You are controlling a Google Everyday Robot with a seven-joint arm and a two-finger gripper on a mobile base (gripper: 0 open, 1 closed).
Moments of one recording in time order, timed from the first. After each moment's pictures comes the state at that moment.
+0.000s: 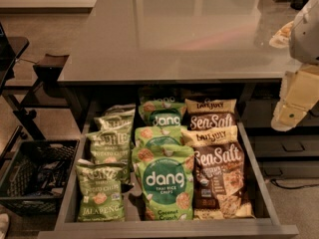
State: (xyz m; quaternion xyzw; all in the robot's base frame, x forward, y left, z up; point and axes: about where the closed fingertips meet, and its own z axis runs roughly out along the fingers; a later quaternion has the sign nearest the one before) arm 0.438 -0.217 0.976 -0.60 0.78 -0.03 0.16
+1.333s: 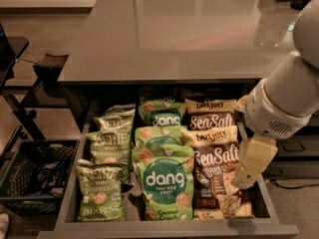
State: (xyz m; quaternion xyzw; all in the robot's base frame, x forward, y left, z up) arm 0.398 -0.171 0.854 -0.61 0.78 0.06 0.12
